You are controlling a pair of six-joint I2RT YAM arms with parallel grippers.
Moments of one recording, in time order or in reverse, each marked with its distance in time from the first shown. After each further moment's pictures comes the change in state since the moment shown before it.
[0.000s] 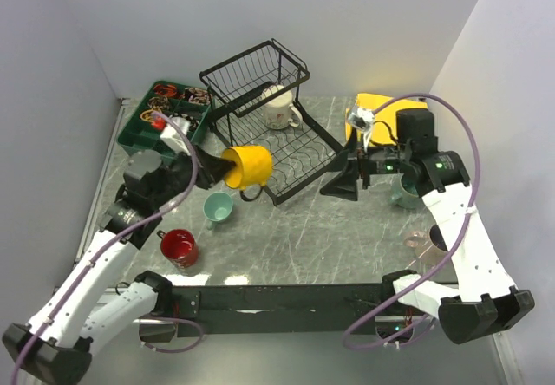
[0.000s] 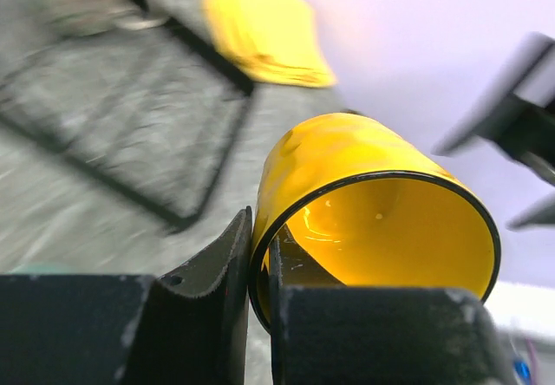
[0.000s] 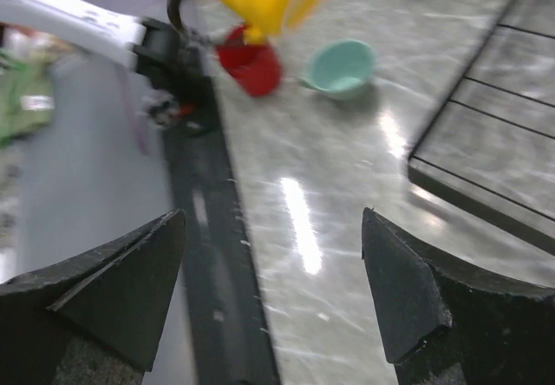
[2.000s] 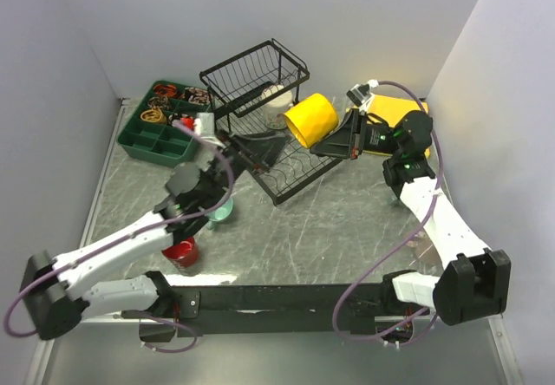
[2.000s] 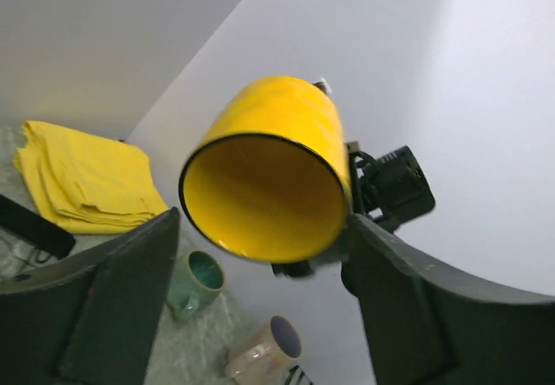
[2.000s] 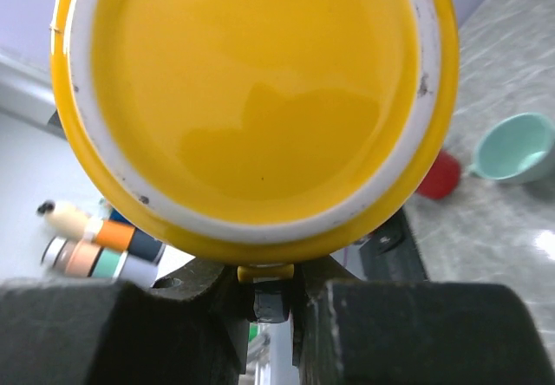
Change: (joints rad) left arm -0.505 0.301 0.003 0.828 -0.478 -0.161; right arm 0.008 0.104 -0.340 1.439 -0.148 1.605
